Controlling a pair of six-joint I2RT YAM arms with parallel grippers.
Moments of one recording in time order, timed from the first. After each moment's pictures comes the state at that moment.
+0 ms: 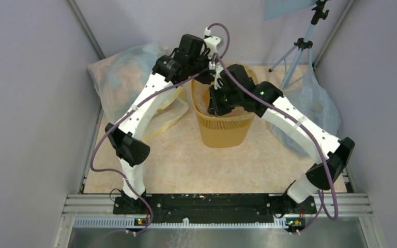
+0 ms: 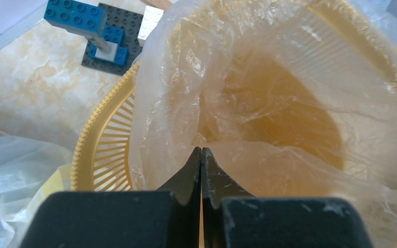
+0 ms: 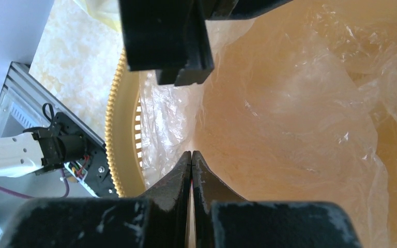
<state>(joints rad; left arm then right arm) -0.61 1.93 2.26 -0.92 0.20 -0.06 0.80 1.56 1.72 -0.86 -0.10 0.37</state>
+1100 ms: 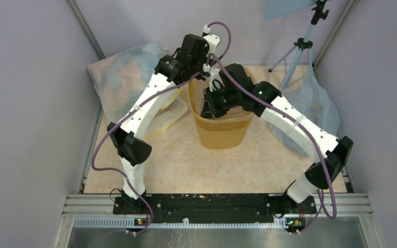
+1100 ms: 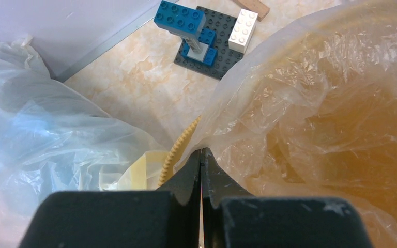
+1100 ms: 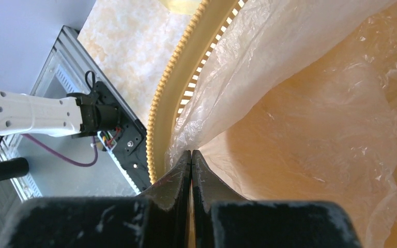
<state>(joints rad) -0.63 1.96 2.29 -0.93 -0.15 0.07 0.80 1.58 1.72 -0.83 -0.31 0.33</state>
